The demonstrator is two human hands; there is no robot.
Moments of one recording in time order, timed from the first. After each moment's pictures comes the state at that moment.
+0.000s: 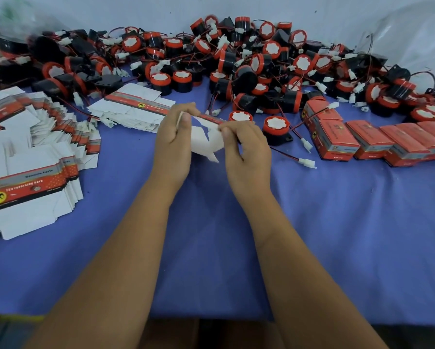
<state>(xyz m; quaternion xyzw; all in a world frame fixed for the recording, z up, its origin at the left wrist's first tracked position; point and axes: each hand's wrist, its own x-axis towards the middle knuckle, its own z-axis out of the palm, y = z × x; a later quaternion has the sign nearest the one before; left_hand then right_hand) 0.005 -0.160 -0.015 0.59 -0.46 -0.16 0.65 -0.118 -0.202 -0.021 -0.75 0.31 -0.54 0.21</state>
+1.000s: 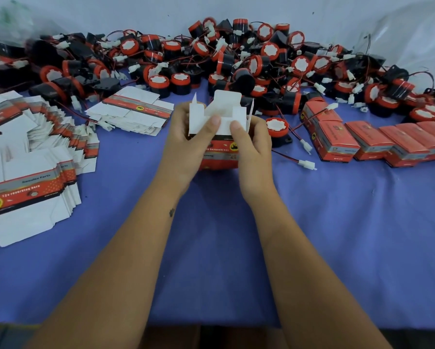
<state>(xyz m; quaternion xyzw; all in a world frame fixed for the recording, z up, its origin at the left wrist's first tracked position) -0.008 -0.164 -0.008 0.48 -0.42 -0.30 0.70 -0.119 -0.202 -0.007 -0.60 0.35 -0.52 0.50</state>
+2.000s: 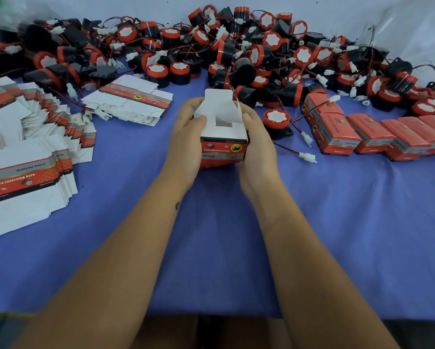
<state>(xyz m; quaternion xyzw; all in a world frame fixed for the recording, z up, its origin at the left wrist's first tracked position) -0.020 -0.164 -0.008 0.50 -0.38 -0.32 0.71 -0.120 -0.204 -0.002 -0.47 0.30 -0.47 0.68</state>
